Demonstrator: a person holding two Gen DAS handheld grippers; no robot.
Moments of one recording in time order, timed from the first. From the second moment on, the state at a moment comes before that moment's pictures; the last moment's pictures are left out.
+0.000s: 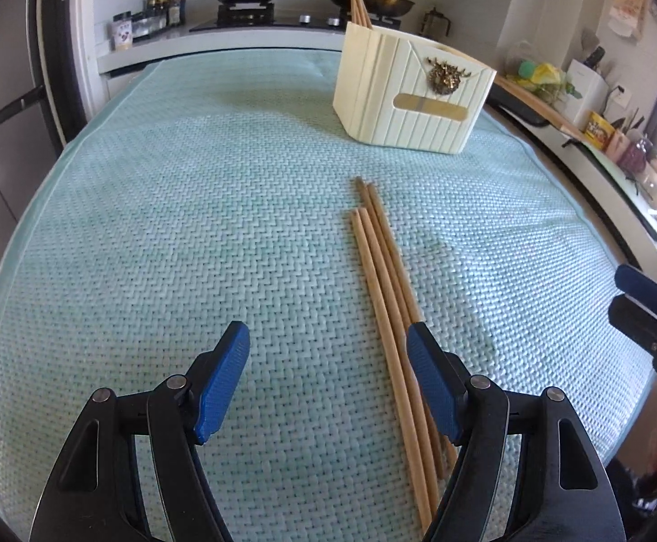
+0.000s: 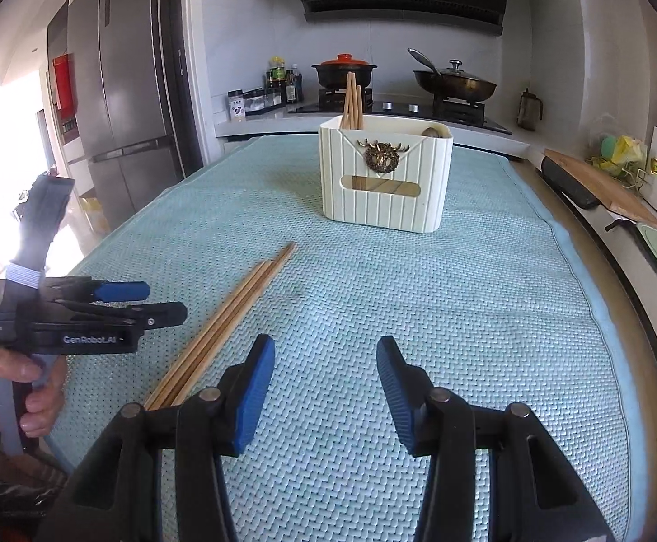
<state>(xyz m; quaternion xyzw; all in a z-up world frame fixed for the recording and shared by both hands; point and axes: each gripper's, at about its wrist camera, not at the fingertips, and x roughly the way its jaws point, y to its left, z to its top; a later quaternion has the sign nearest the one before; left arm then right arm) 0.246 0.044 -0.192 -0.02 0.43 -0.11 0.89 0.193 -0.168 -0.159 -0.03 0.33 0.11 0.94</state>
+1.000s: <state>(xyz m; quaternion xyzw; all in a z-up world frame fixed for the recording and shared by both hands) 0.261 0.083 -0.211 0.00 0.45 -0.05 0.89 0.237 -0.113 -0.196 -0.04 0.39 0.18 0.90</state>
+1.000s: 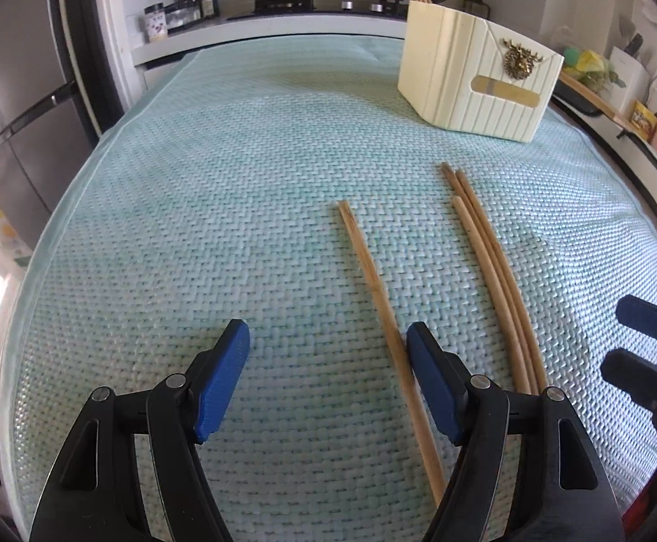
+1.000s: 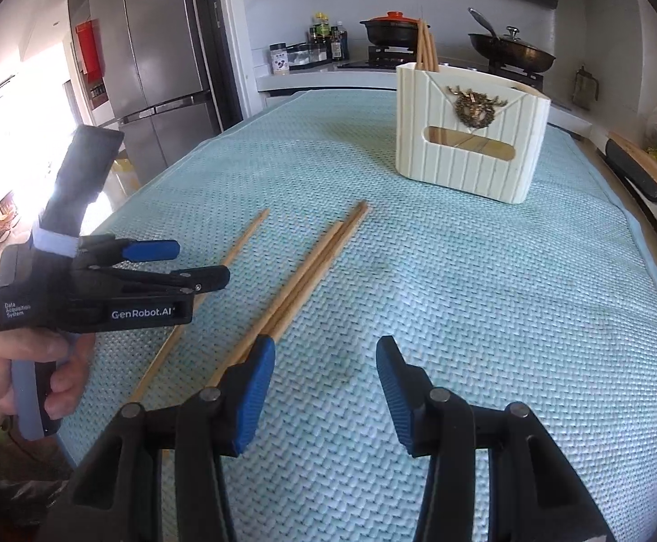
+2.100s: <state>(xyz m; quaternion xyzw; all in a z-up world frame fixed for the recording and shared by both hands) 0.256 0.082 -0.211 0.00 0.44 -0.05 0.90 0.244 -0.197 -0.211 -0.06 0.45 0.04 0.89</state>
